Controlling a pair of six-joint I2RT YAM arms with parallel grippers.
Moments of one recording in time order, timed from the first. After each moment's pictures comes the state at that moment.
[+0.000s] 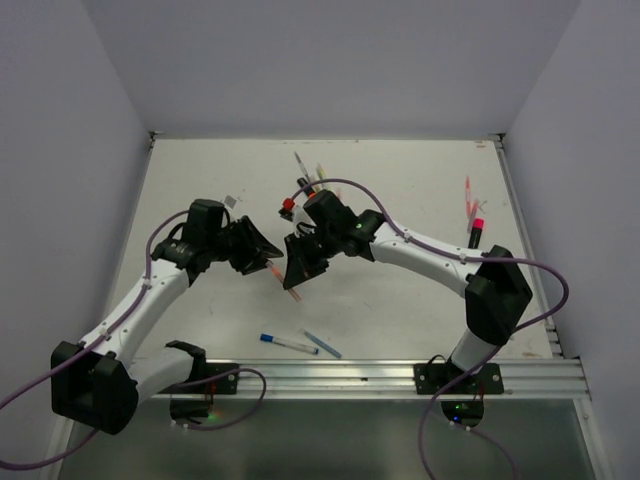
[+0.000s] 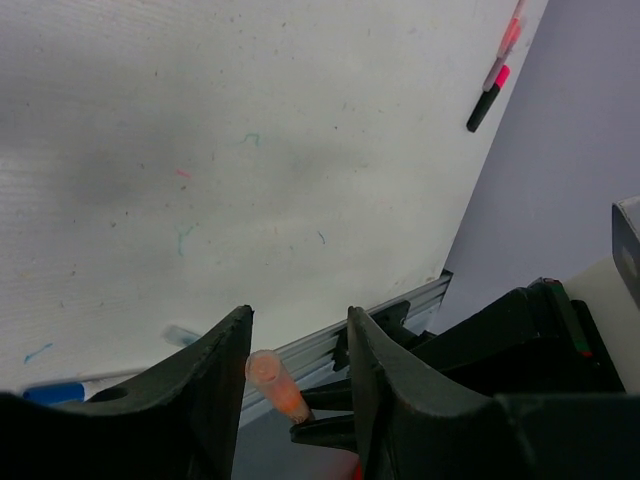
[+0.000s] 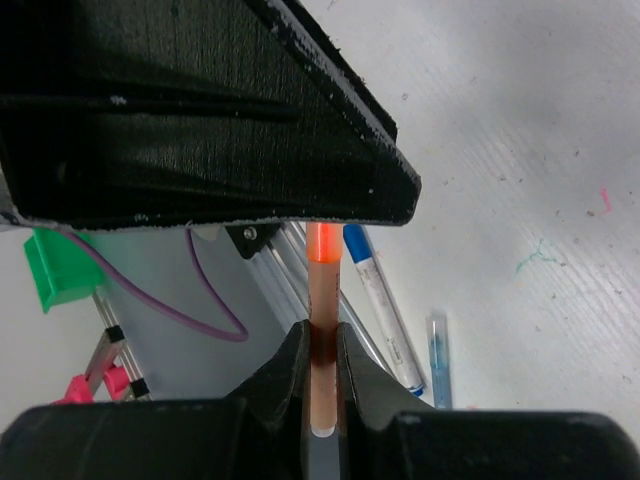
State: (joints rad) left arm -0.30 1.10 0.81 -0.54 0.46 -0.96; right arm 0.89 1.69 1.35 -0.52 -0.54 0.48
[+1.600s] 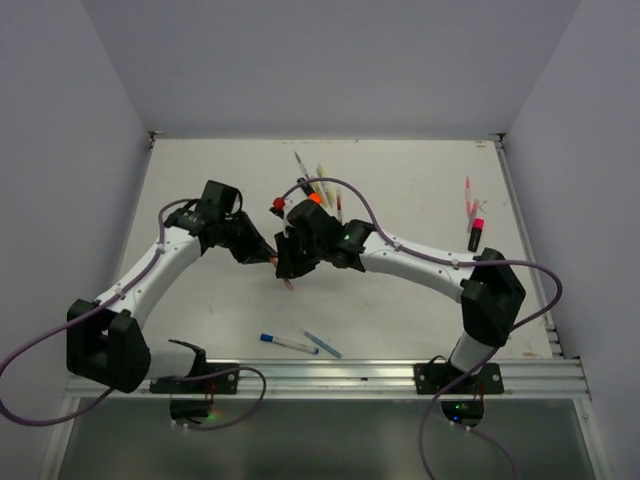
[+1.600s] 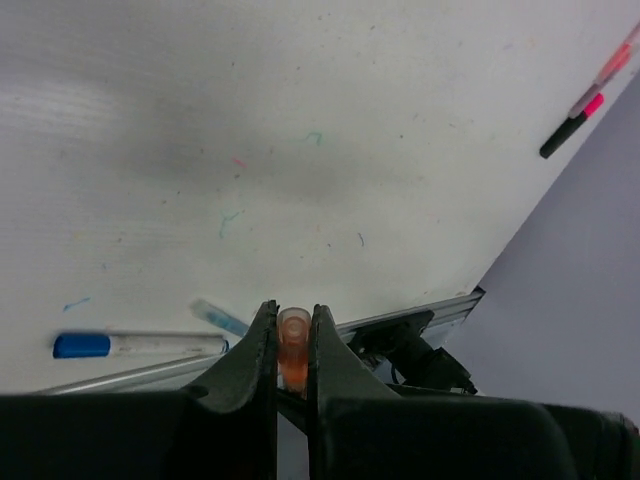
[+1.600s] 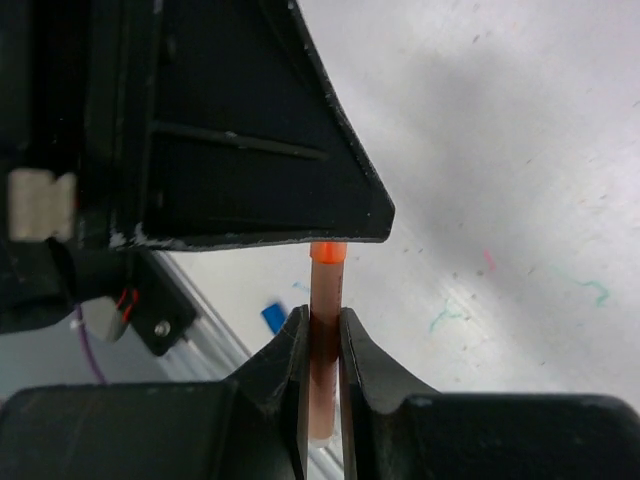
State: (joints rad) left arm -0.30 1.28 0.99 -0.73 0.38 -0.97; right arm 0.98 1.73 1.38 -0.46 -0.21 0.49
